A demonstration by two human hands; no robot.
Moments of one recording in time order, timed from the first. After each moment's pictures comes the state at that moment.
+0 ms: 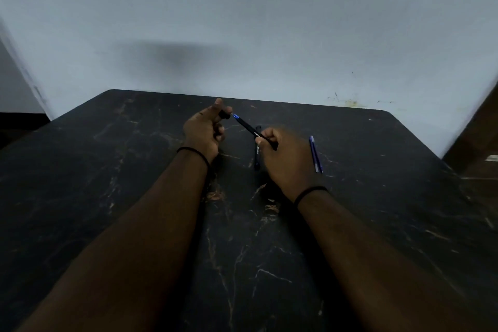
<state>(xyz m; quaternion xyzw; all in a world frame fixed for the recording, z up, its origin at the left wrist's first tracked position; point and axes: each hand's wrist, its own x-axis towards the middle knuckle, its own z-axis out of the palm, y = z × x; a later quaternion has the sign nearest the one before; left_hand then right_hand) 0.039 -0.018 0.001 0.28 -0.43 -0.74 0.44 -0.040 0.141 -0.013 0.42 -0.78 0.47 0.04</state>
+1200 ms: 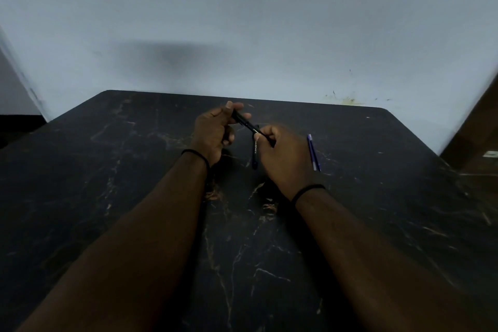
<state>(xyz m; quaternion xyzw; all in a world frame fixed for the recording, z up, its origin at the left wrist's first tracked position) 0.036 -0.004 -0.002 0.21 -0.60 -0.67 0.39 -0.045 0.134 -0.021 0.42 -0.76 0.49 0.09</state>
